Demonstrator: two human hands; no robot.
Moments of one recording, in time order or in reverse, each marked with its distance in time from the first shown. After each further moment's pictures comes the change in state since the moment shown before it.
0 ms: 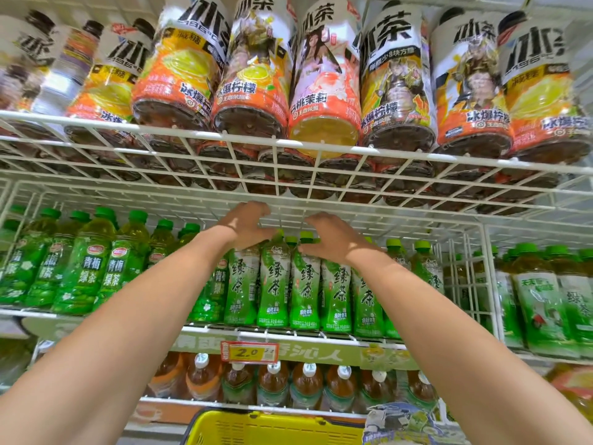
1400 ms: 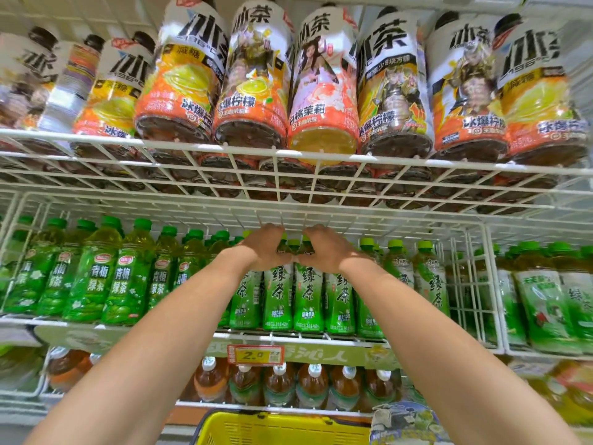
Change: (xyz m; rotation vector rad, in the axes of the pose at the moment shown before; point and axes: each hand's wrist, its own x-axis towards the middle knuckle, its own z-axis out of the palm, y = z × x) left_hand 0.002 0.013 0.036 0.107 -0.093 0.066; right_hand 0.004 -0.012 0.019 -0.001 -0.042 0.078
